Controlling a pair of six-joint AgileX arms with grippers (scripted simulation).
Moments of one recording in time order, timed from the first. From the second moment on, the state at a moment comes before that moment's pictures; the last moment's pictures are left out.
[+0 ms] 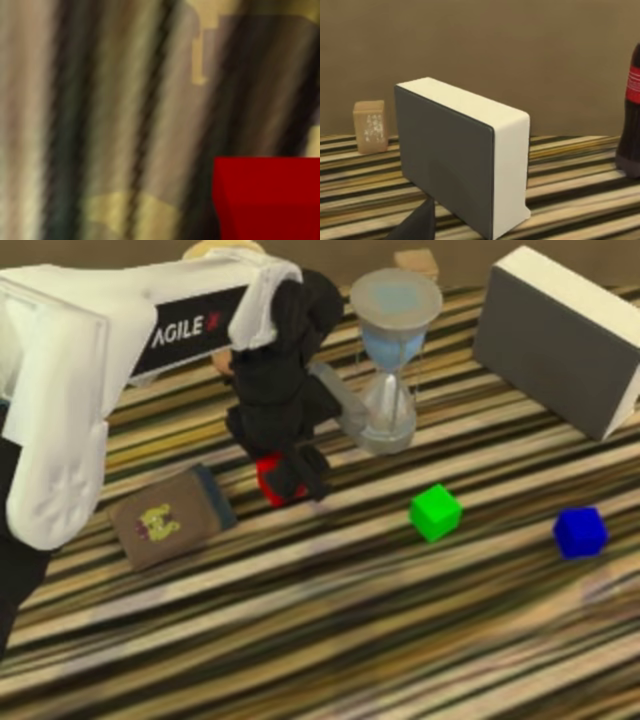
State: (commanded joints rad) left arm -0.52 2.40 1.92 -1.07 0.02 0.54; right arm 0.00 0.00 0.00 0.00 0.00 0.00
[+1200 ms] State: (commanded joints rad) left arm -0.63 1.98 1.51 -1.10 0.02 0.72; right arm 0.00 0.00 0.00 0.00 0.00 0.00
